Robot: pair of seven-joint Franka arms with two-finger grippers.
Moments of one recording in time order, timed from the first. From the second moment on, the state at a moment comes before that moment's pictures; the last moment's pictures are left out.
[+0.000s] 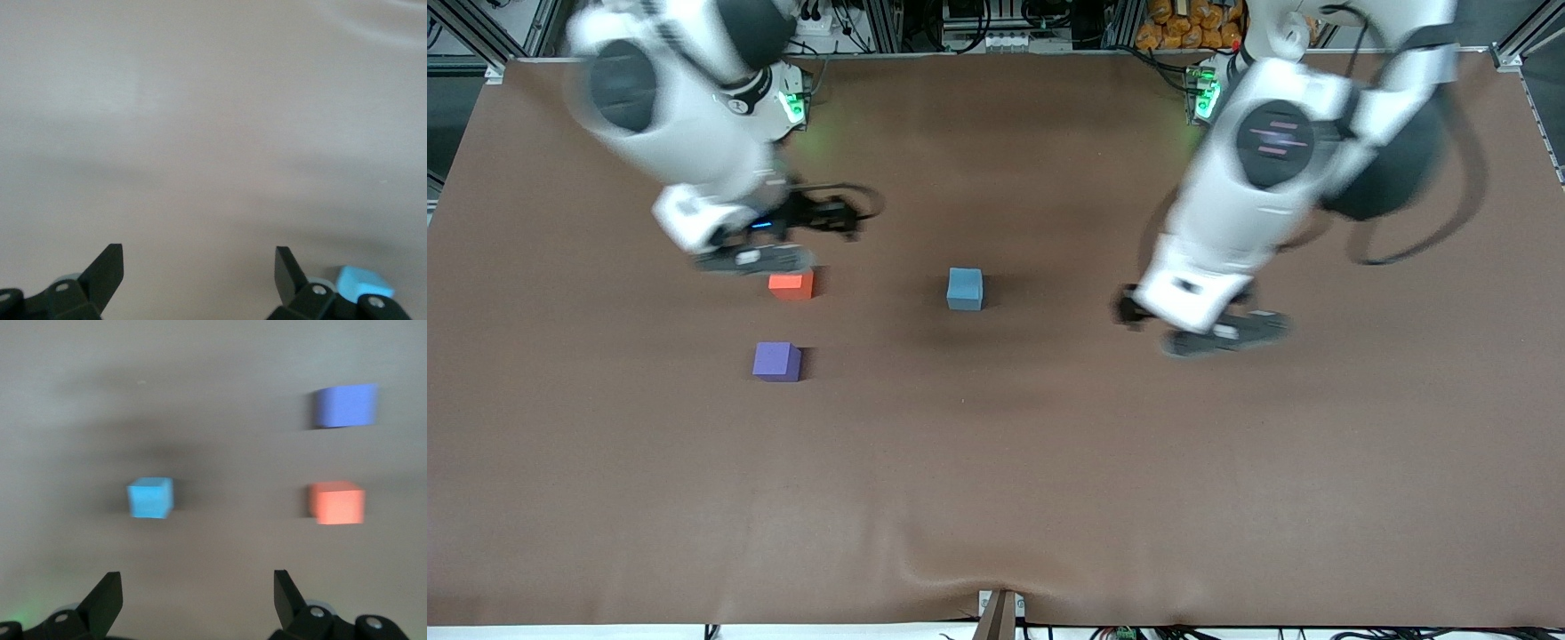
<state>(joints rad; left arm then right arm) -0.37 0.36 -0.05 -1.34 0.05 1.68 -0.58 0.43 0.14 0.13 -1.69 0.15 1.77 0.59</state>
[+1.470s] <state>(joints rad) -0.08 0.00 -0.06 -1.59 0.05 1.50 0.00 0.71 0.57 0.09 -1.76 -0.02 2.27 0.90</state>
